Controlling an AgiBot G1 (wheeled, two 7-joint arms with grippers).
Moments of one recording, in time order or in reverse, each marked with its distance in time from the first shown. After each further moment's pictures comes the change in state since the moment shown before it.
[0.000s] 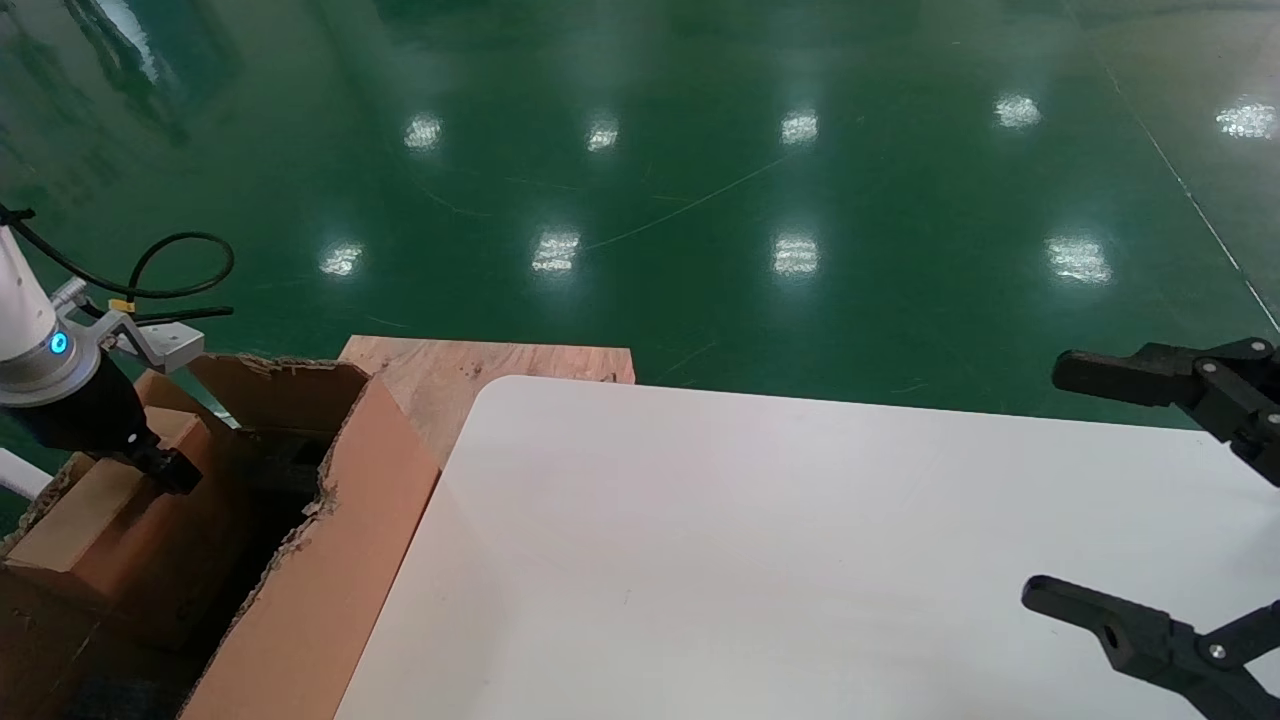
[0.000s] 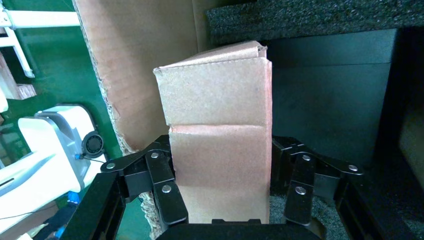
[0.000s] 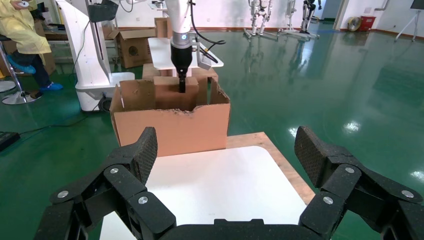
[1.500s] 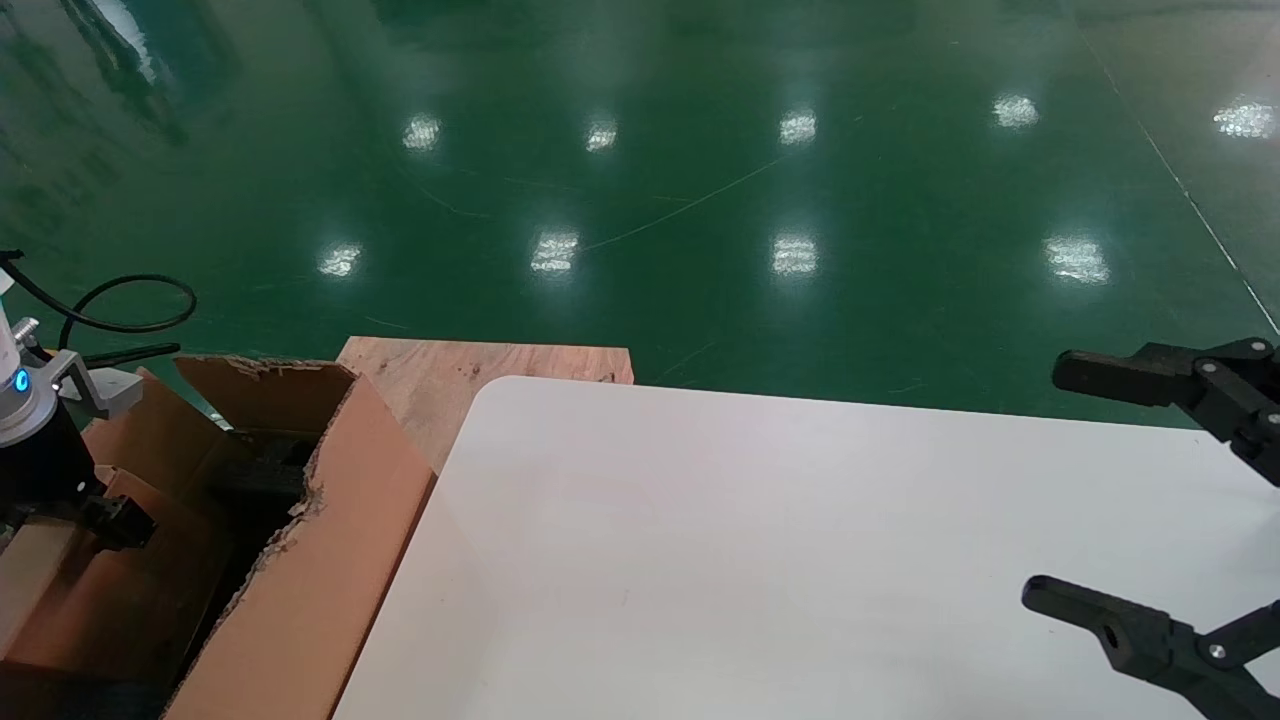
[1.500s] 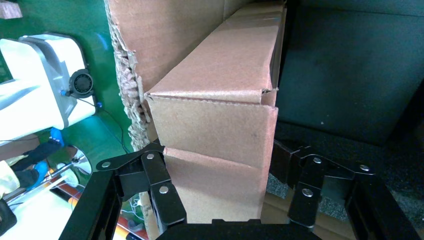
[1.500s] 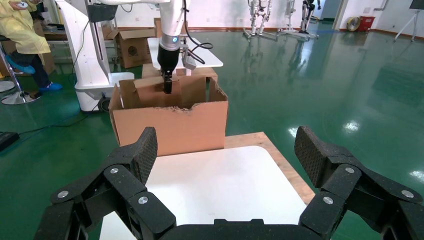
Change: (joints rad) left arm 0.045 -0.019 0.036 0.018 0.054 0.056 -0.194; right arm 0.000 0.000 0.000 0.000 0.000 0.000 0.000
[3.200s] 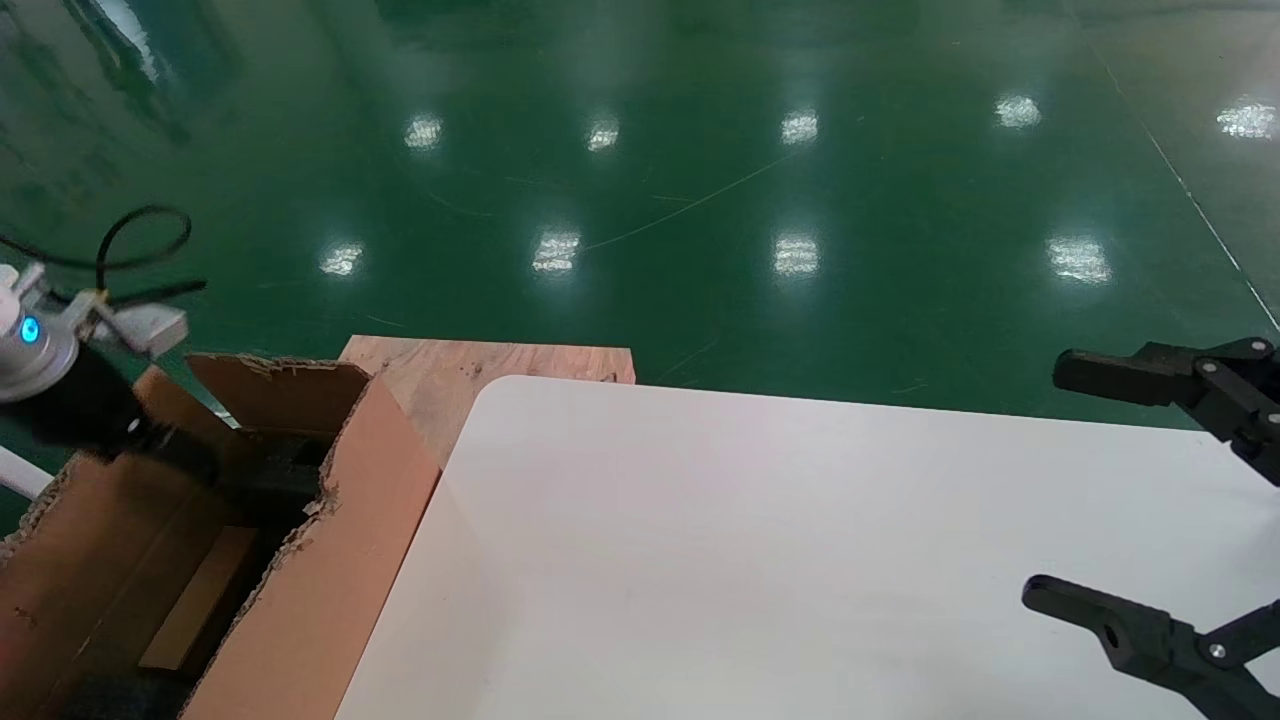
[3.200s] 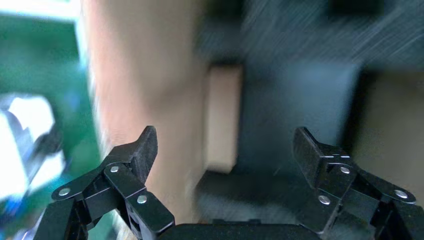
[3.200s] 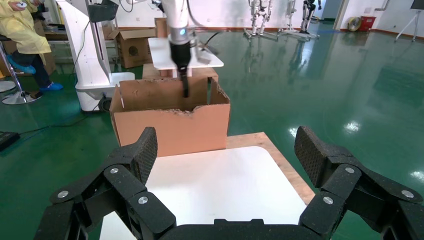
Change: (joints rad) left arm -0.110 -0.044 -0.097 -0.074 -0.136 -0.070 0.138; right arm 0.000 0.000 0.000 0.000 0.000 0.000 0.000
